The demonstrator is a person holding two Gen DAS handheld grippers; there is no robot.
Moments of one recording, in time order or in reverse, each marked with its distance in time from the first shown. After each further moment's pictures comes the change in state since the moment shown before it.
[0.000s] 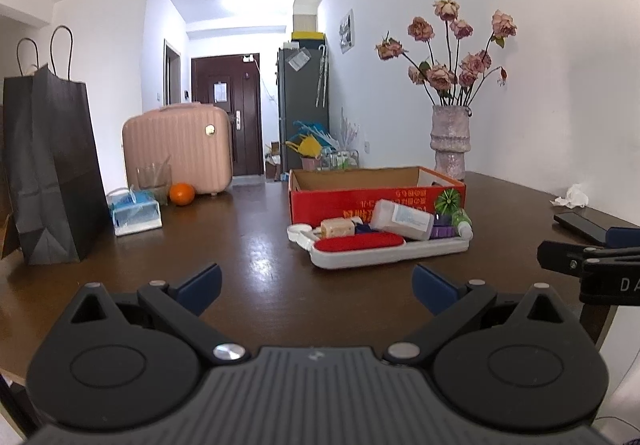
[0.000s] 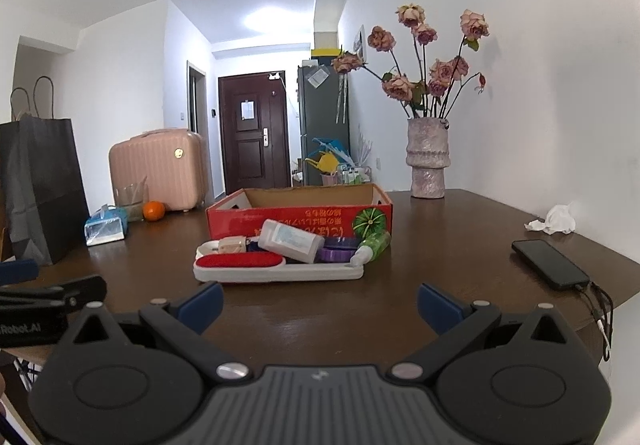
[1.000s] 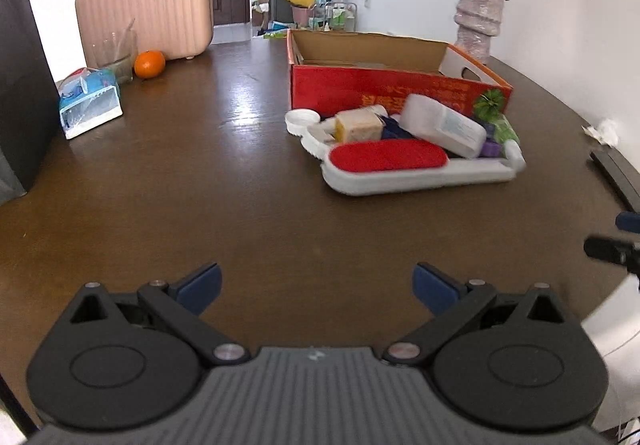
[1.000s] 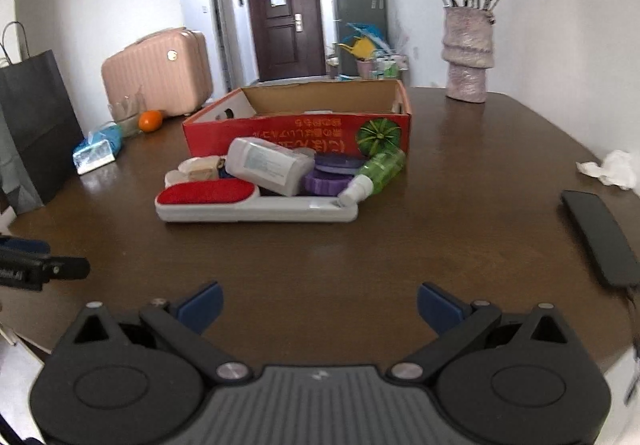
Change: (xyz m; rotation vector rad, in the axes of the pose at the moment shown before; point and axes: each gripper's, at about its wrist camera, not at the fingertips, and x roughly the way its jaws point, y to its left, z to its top) left arm 0.149 0.040 0.038 -0.061 0.533 -0.070; right arm 0.125 -0.060 0.036 -0.018 0.405 0.150
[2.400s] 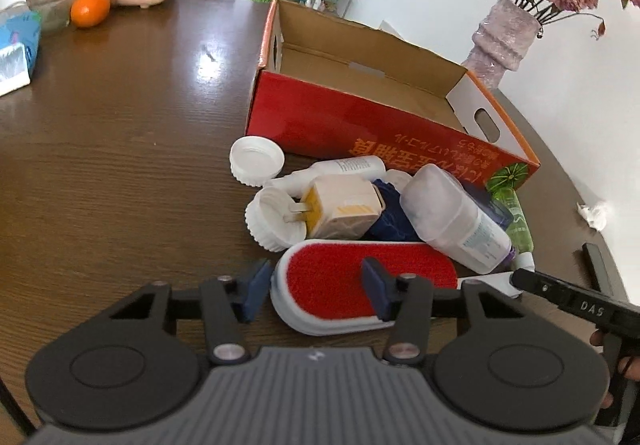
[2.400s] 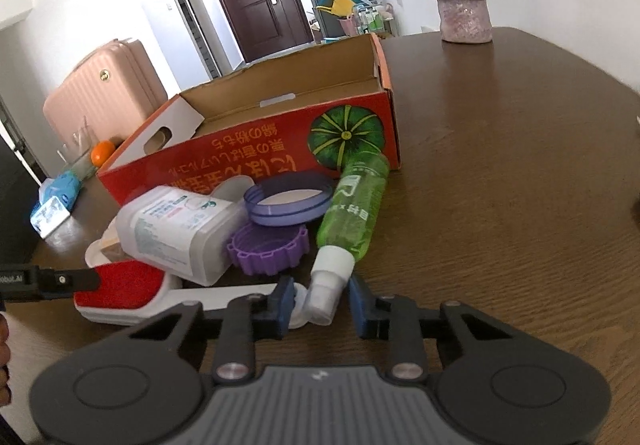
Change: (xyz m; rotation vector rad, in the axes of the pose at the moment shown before) left arm 0.116 0.009 0.088 -0.202 0.100 -0.177; right arm 0.135 -0.067 0.066 0.211 0.104 0.064
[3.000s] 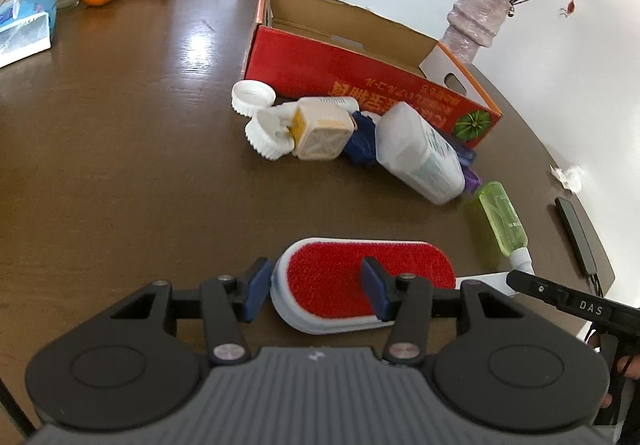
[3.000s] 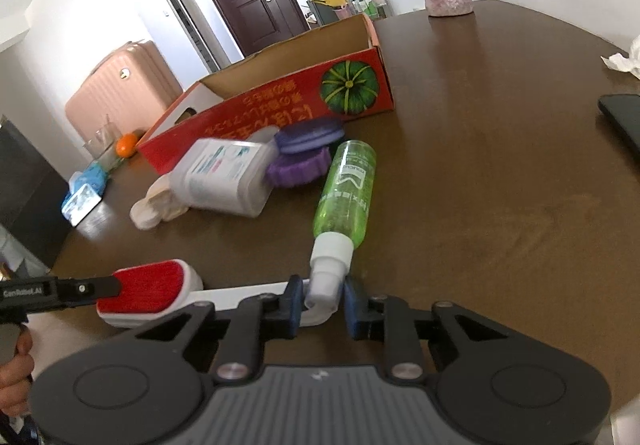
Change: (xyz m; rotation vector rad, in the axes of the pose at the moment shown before) left arm -0.049 0.000 -0.059 0.020 0.033 -0.044; right arm -0.059 0.009 -0.063 0.067 0.024 0.039
